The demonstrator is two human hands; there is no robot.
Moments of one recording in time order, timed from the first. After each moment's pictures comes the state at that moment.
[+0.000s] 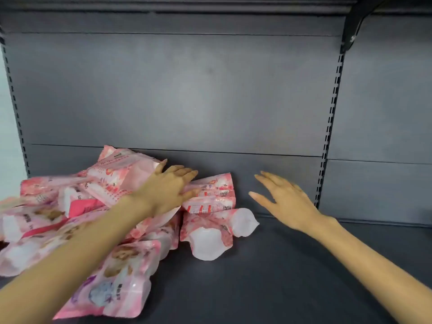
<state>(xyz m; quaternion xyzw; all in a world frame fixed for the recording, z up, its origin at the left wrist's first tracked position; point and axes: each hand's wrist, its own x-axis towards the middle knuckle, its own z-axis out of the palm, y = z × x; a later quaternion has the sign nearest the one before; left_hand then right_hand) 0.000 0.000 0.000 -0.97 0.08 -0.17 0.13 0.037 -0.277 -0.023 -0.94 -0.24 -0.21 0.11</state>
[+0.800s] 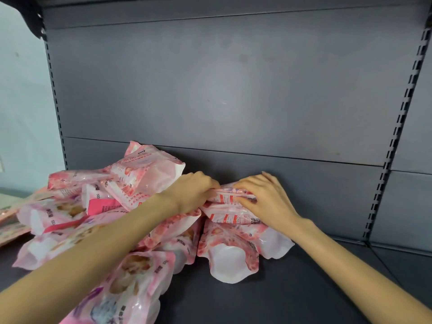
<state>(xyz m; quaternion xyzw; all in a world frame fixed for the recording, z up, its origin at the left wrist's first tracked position) 0.045 0.007 -0.010 -0.97 0.11 -0.20 0.02 0.113 -0.191 -0.042 -0.81 -0.43 -0.35 0.17</state>
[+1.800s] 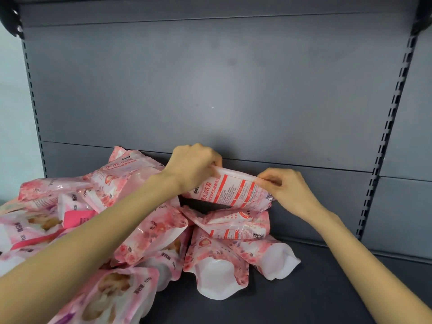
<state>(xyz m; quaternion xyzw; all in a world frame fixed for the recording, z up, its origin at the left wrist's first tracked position) 0.047 -0.026 0.053 -0.95 0.06 -0.31 0.04 0.135 -0.235 -0.003 -0.83 -0.34 -0.19 0.41</state>
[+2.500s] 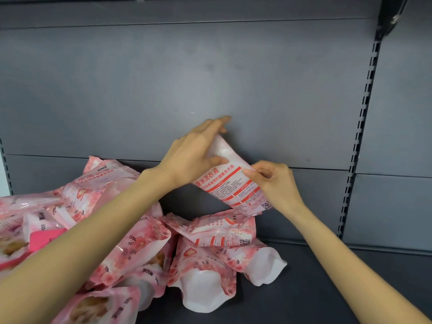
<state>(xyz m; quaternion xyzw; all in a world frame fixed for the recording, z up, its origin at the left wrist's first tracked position) 0.061 -0.047 0.073 -0.90 0.18 -0.36 -0.13 0.120 -0.229 0.009 -0.74 -0.30 -0.22 0.56</state>
